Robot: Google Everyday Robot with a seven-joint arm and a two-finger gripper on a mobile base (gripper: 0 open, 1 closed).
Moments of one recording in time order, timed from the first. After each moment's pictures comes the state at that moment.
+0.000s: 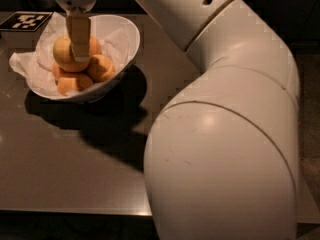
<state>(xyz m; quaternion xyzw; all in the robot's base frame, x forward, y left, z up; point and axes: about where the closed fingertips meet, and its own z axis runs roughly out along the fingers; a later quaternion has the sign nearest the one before) 0.611 0.186 0.978 -0.80 0.58 0.00 0.15</state>
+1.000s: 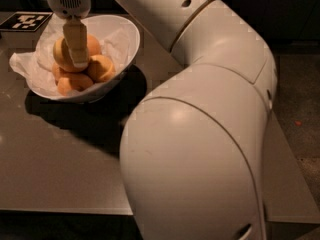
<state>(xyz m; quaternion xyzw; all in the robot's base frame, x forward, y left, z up) 0.619 0.200 0.957 -0.81 0.57 -0.01 0.13</state>
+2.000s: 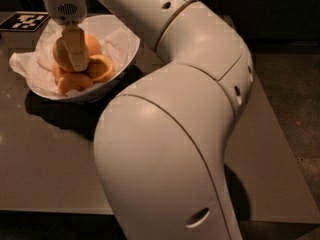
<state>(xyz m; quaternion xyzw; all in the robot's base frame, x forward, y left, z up) 0.633 0.212 0.937 -0.83 0.55 -0.02 0.11</state>
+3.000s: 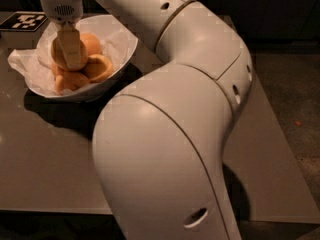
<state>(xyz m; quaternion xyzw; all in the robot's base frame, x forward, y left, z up) 0.647 0.228 0.937 -0.82 0.55 -0.02 0.14</state>
